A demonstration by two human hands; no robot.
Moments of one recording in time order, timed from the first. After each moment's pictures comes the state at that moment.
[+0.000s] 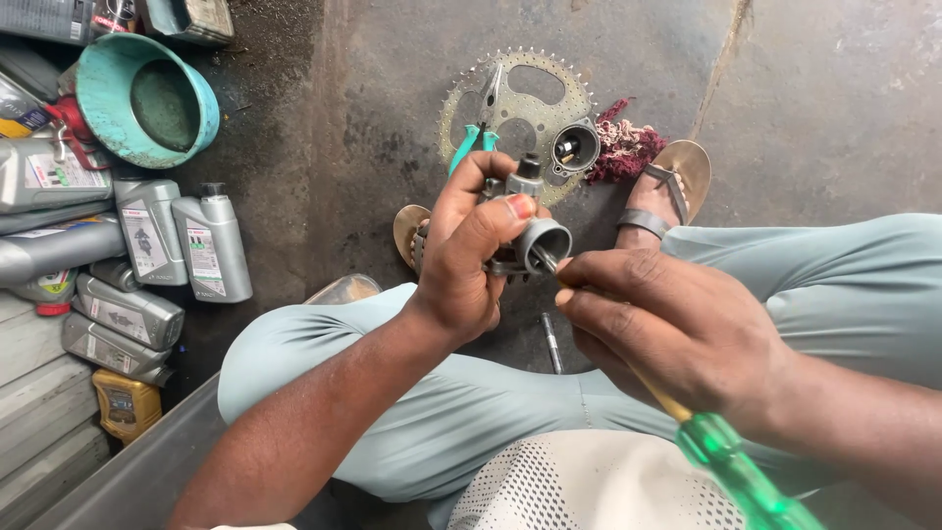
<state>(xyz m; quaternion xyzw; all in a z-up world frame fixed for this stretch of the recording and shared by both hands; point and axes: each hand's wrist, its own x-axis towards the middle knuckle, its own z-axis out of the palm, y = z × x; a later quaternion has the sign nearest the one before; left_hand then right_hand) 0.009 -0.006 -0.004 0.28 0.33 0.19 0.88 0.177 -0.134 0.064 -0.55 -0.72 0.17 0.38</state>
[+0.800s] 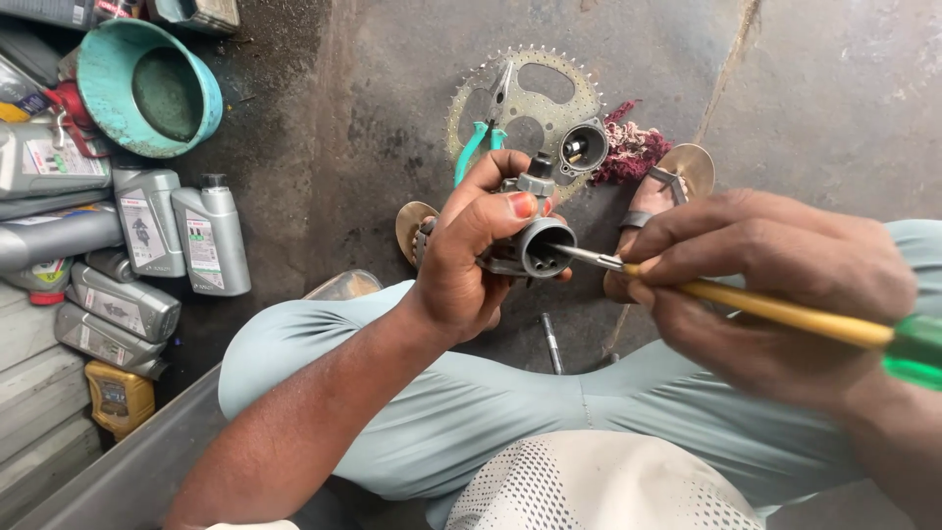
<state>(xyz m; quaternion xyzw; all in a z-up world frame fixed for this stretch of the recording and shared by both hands) 0.007 0.005 0.009 0.21 0.30 0.15 0.92 0.197 -0.123 0.091 -0.64 -0.60 0.26 0.41</state>
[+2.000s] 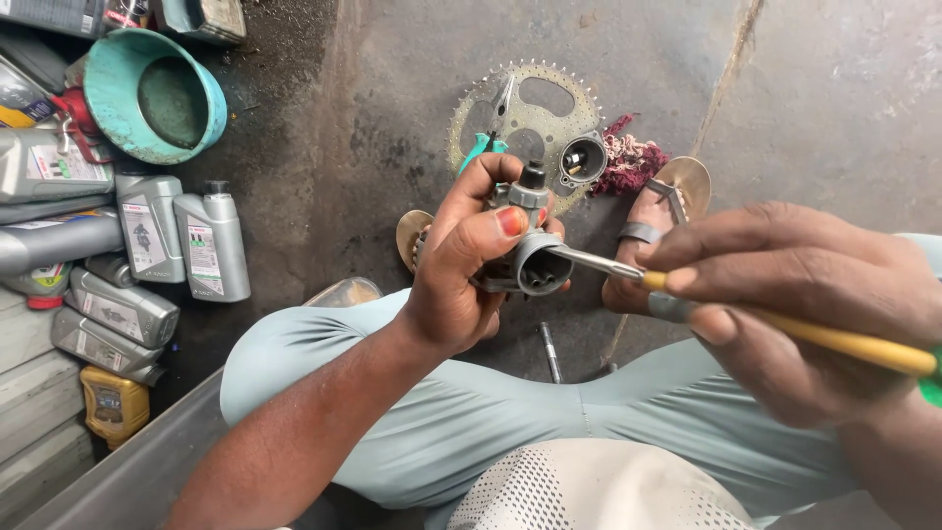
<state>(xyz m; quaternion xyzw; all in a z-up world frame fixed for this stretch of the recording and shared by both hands) 0.000 0.003 0.011 0.25 0.24 0.18 0.92 0.211 -0.126 0.082 -0.56 -0.64 0.23 0.47</state>
